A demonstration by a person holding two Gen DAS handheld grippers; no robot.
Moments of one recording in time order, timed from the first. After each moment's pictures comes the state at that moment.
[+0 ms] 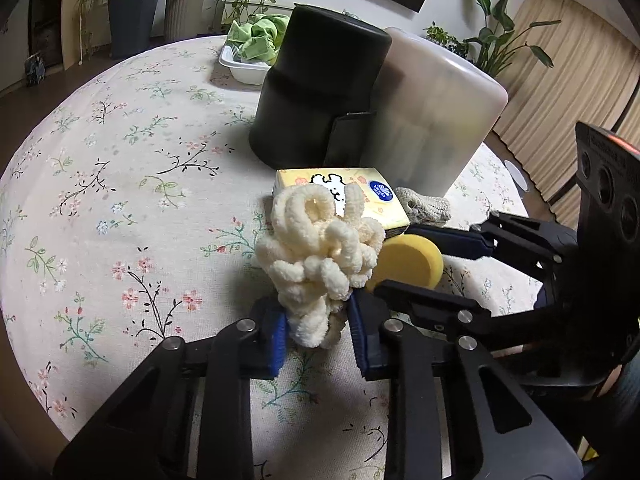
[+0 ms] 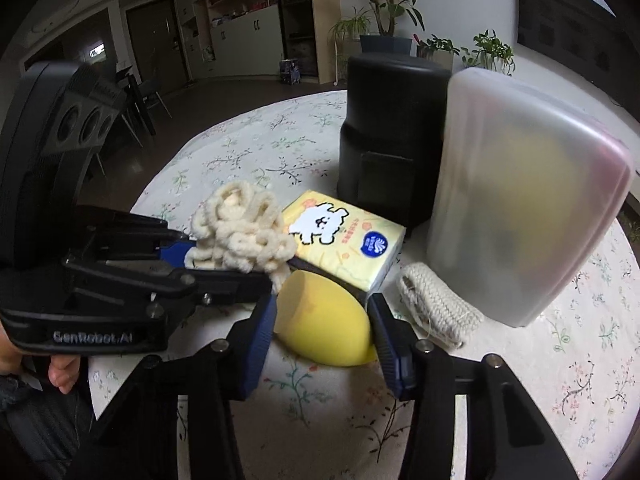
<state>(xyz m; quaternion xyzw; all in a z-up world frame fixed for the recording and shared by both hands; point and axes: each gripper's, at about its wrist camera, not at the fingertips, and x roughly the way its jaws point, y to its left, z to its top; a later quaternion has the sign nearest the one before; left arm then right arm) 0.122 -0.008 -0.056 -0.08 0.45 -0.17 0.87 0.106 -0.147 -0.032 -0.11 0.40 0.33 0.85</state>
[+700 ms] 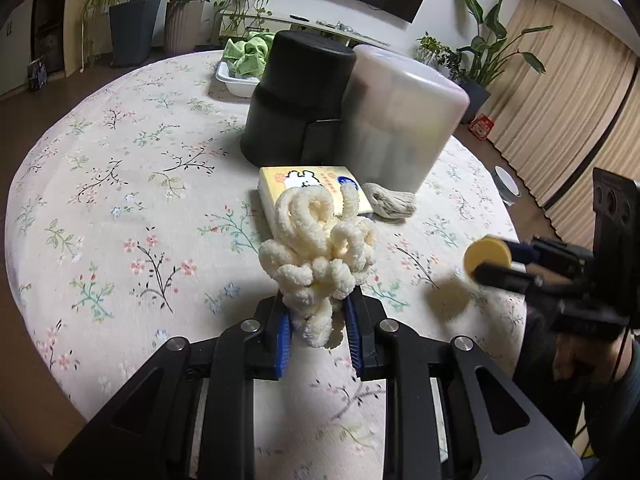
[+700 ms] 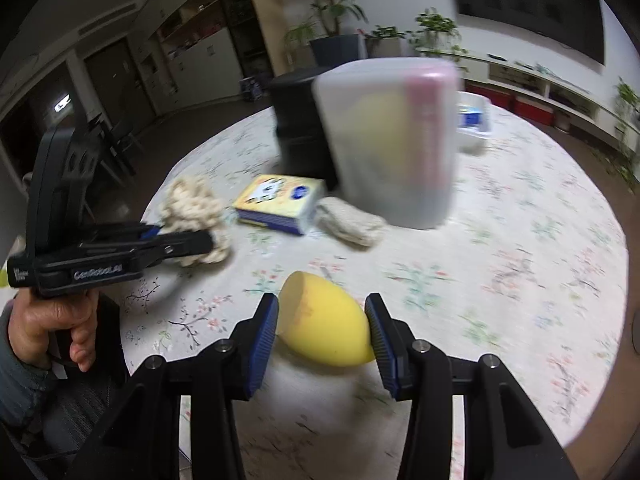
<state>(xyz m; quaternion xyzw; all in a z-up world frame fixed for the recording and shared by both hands) 0.090 -0.011 -0.038 -0.08 0.43 -0.18 0.88 0.062 -0.243 -0.012 -0.01 0.42 0.28 0.86</state>
